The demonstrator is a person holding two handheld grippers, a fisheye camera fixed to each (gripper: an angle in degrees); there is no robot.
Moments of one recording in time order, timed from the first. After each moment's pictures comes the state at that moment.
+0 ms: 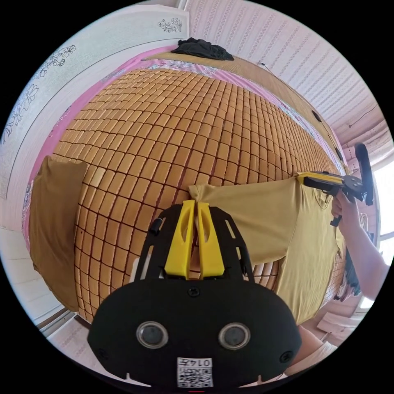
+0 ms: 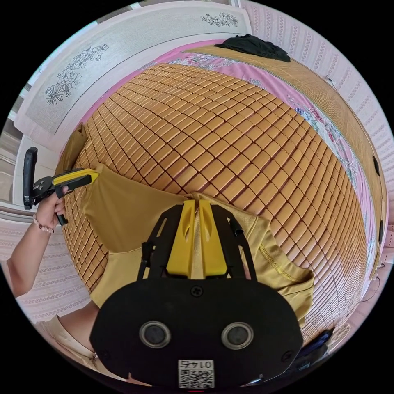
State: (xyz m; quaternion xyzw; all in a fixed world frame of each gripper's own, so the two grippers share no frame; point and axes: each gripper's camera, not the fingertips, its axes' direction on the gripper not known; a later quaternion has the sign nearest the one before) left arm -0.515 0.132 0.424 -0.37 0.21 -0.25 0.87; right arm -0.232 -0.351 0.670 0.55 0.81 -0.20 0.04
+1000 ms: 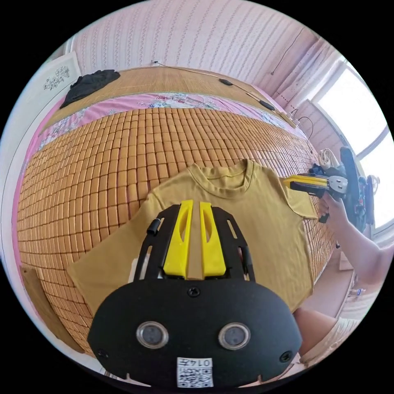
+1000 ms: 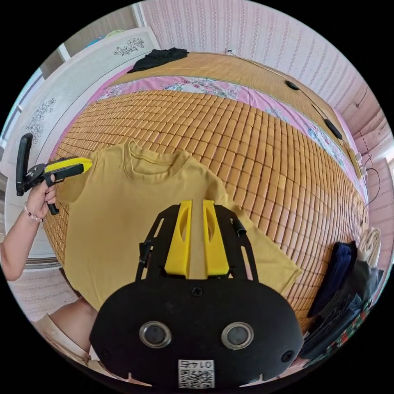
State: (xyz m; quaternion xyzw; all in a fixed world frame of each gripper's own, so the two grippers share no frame) left arm -0.280 -0.020 0.419 -0.29 0.36 -0.07 0.89; right arm -0.025 -0.110 0.642 0.70 0.69 -0.20 -0.02
